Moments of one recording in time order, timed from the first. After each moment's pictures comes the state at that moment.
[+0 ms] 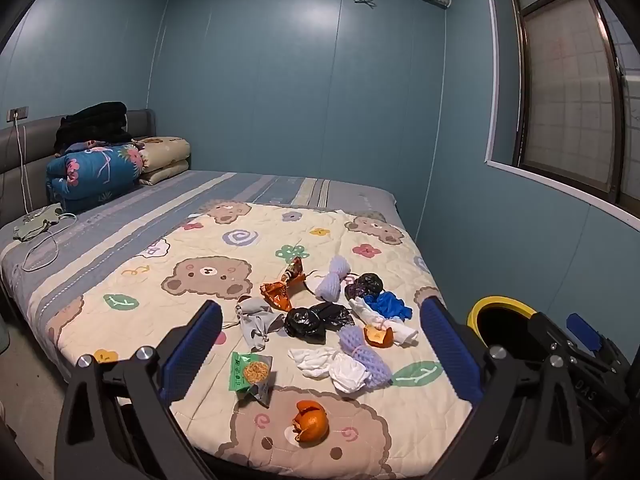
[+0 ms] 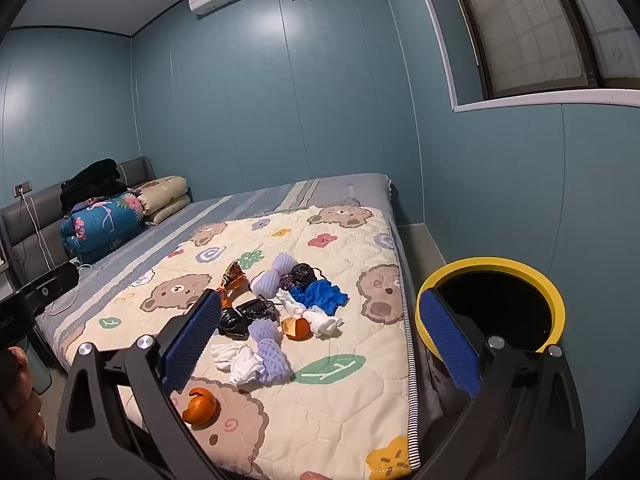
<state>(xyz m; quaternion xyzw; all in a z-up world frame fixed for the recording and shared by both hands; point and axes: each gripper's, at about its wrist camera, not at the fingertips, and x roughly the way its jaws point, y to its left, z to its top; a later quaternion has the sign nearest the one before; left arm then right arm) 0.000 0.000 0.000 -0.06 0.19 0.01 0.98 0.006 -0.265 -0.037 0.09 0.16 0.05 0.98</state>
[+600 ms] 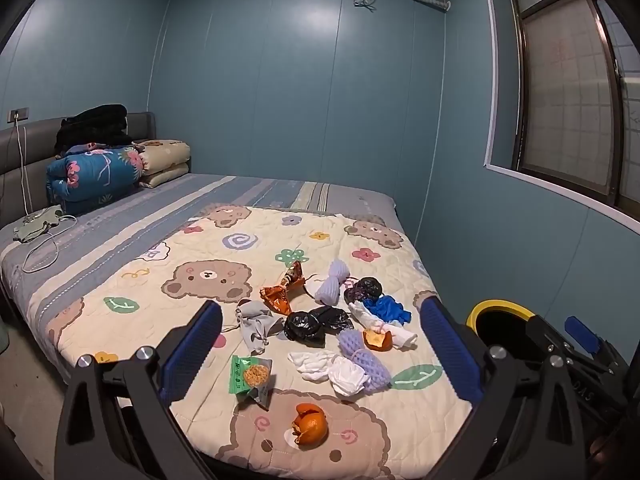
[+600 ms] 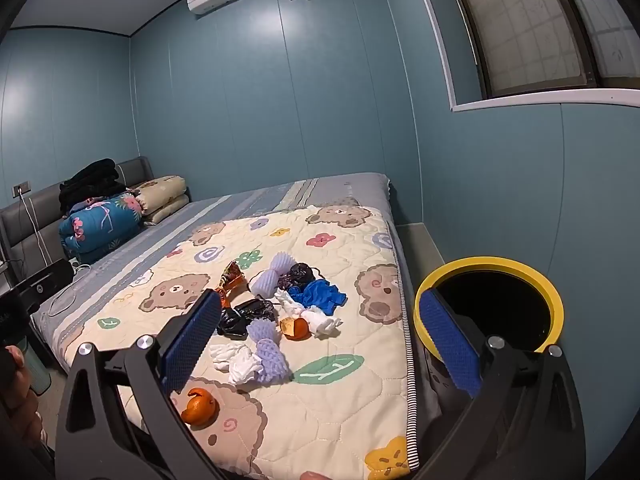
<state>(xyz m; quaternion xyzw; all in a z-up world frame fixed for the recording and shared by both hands) -0.001 0.000 0.000 -0.05 0.19 0.01 0.98 0.007 -0.264 -0.038 0.09 0.16 0.05 0.98</state>
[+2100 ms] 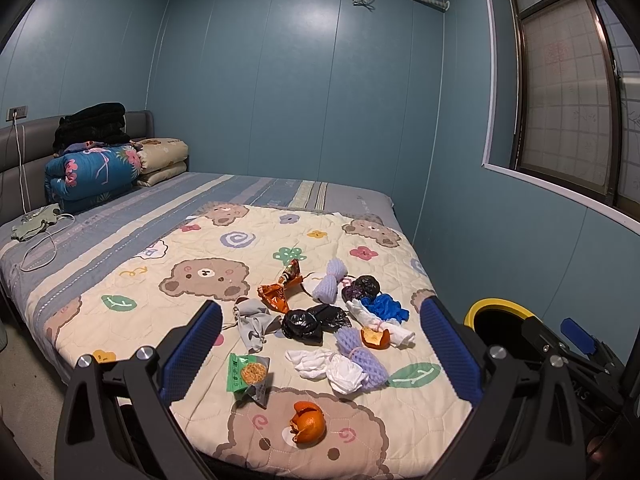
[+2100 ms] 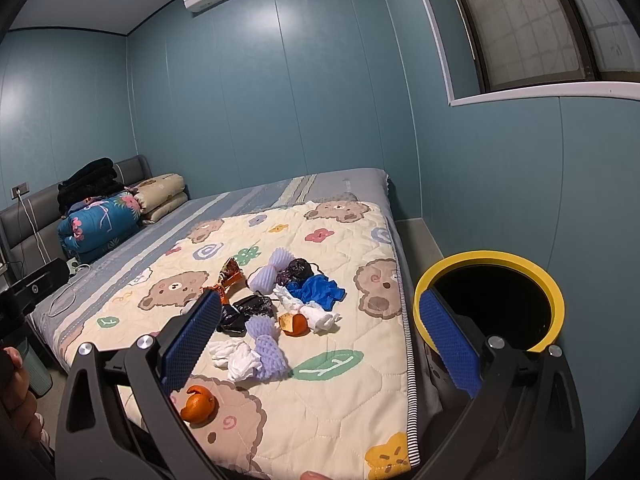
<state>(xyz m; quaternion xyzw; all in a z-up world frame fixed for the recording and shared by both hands) 0.002 -0.001 0.007 -0.06 0.19 0.01 0.98 0.008 -0.265 -0.040 0.09 0.17 0.05 0.98</state>
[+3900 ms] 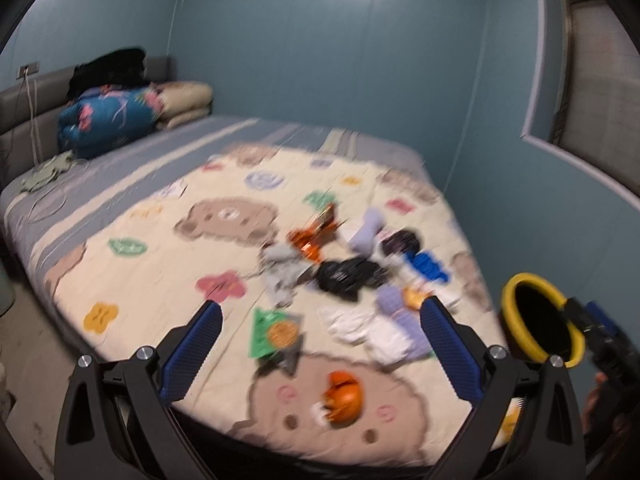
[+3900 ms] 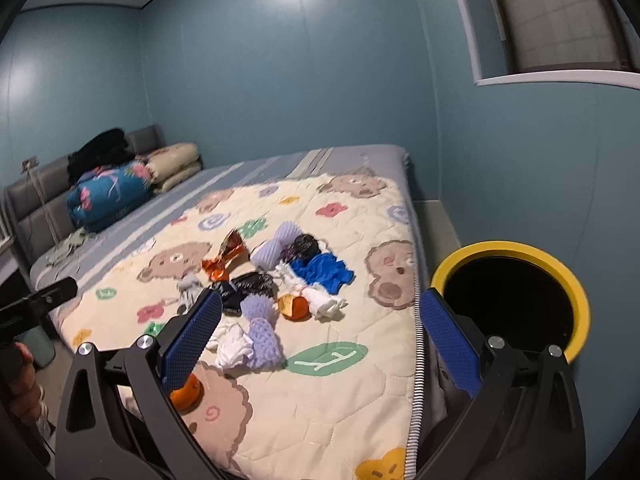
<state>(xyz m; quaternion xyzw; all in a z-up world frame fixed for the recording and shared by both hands) 0.044 0.043 -0.056 -0.09 0.29 0.05 0.95 0.062 -0.262 -0.063 0.06 0.22 0.10 0.97</state>
